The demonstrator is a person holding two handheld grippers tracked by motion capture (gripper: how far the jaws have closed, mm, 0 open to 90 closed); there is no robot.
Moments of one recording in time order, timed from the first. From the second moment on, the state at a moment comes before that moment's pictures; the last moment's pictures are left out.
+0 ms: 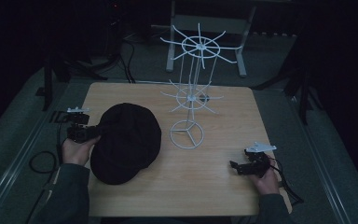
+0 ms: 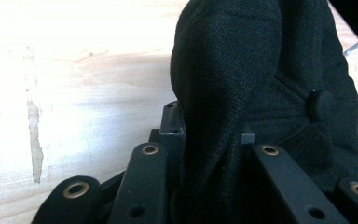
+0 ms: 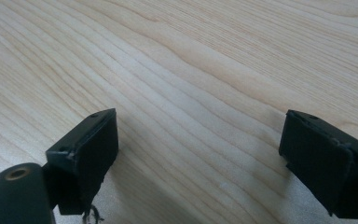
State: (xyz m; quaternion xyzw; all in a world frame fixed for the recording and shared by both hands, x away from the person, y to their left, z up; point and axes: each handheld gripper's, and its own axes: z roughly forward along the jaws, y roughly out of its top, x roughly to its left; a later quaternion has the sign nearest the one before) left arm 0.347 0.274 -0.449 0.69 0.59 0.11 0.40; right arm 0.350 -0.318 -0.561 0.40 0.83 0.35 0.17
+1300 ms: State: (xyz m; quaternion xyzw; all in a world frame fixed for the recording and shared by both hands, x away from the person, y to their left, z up) left arm 0.335 0.288 -0.402 0.67 0.54 0.10 0.50; right arm 0.350 -0.318 -0.561 0.39 0.83 0.35 0.17
